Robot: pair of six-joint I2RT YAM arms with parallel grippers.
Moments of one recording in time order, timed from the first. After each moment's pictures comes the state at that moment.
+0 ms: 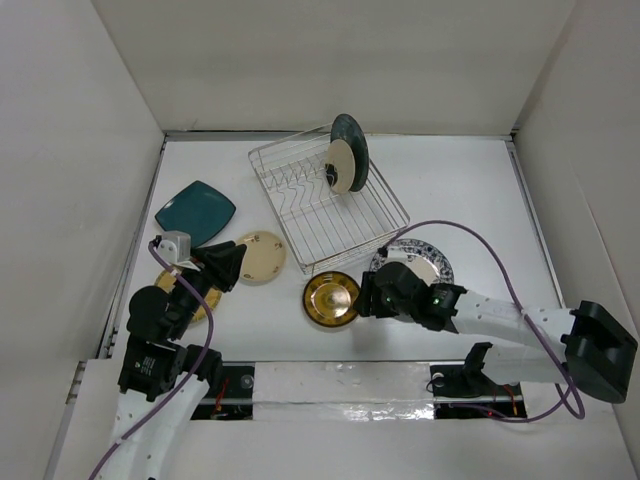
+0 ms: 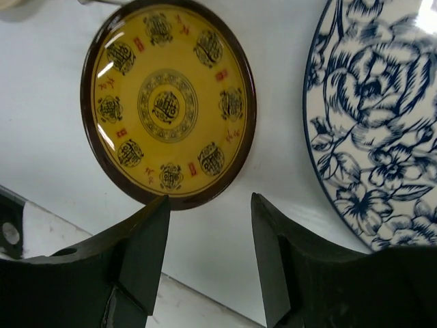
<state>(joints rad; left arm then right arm) -0.28 0.23 0.58 -0.28 0.16 -0.37 0.99 1.15 0.59 -0.22 0.22 0.82</state>
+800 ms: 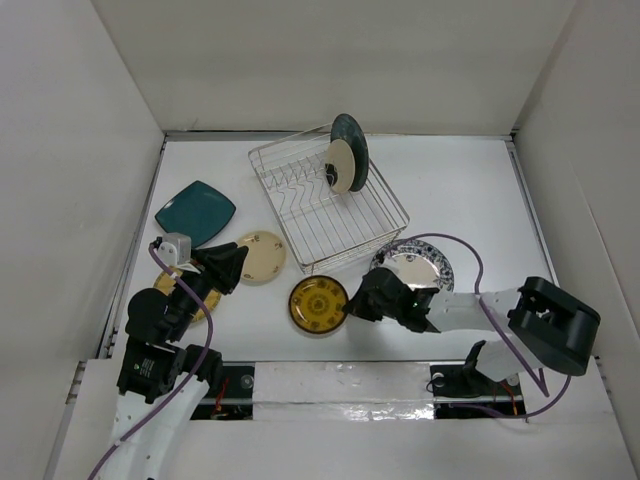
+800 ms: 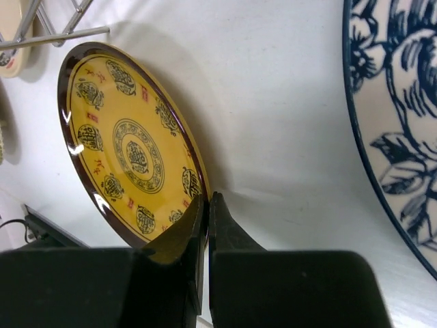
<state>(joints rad) -0.29 0.22 0.58 -0.28 0.18 -0.37 0.99 1.41 0.50 0.13 0.17 1.17</state>
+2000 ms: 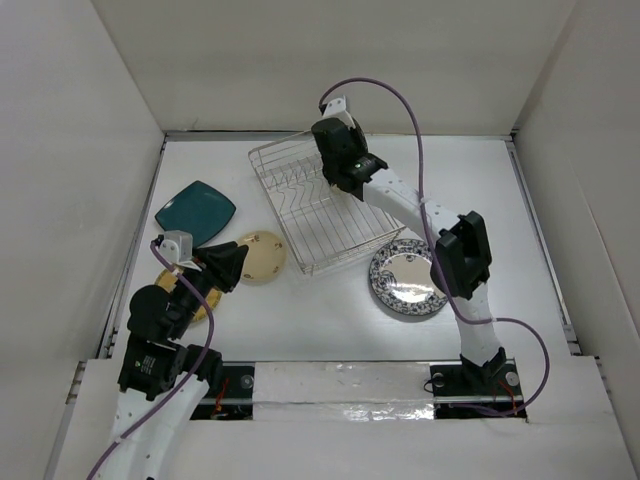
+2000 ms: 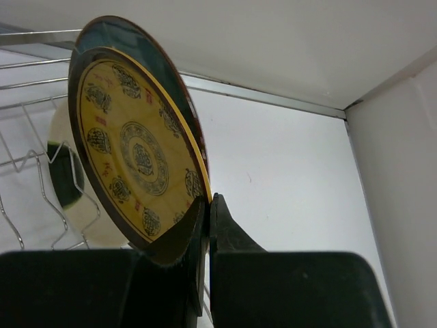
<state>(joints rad) -0.29 0.23 0.58 -0.28 0.17 -0.37 0.70 2.12 2.01 -0.33 0.96 -0.13</state>
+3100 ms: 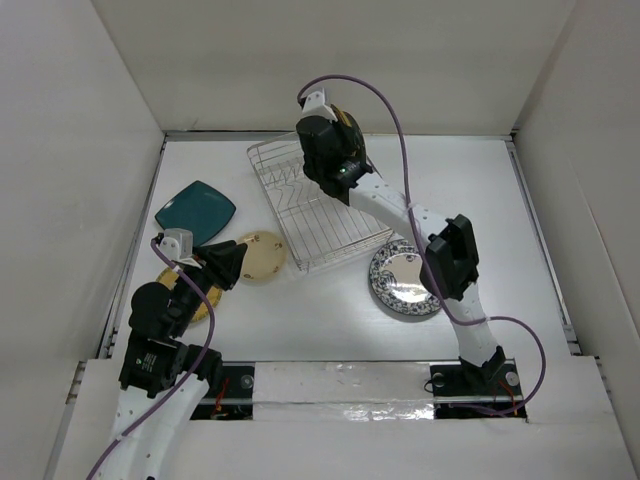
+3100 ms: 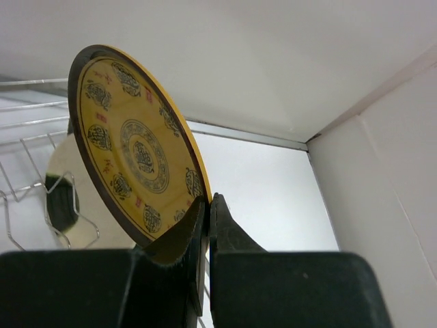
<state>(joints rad) -0.28 0.25 0.58 -0.28 0.16 -0.37 0.77 2.20 2.13 -0.15 1.10 -0.37</state>
